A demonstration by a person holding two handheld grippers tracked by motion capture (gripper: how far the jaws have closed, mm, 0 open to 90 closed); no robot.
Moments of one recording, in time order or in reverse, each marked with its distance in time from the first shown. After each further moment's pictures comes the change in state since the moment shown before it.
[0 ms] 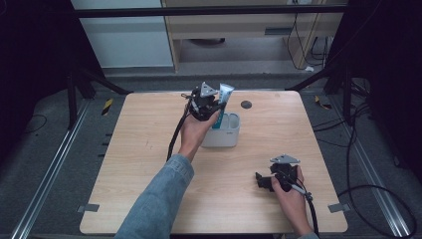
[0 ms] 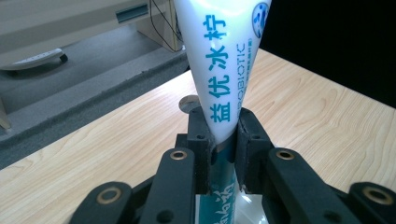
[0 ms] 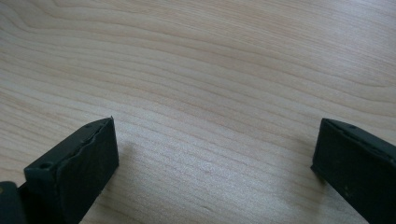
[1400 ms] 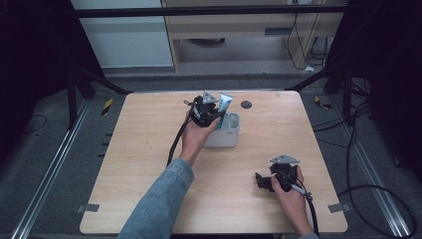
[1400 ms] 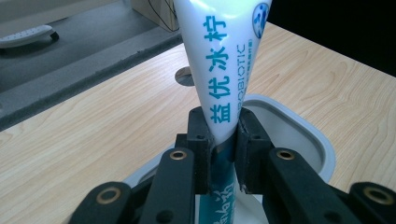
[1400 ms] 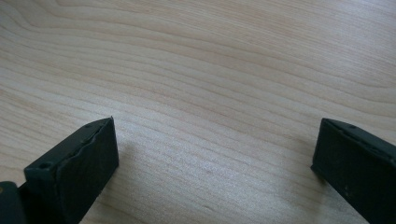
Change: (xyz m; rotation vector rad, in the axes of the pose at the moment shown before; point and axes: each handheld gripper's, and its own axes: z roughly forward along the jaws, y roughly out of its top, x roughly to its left) left arm 0.000 -0.024 0.017 0.068 -0.008 -0.017; right arm 0.000 0.000 0.000 0.002 0.009 -0.001
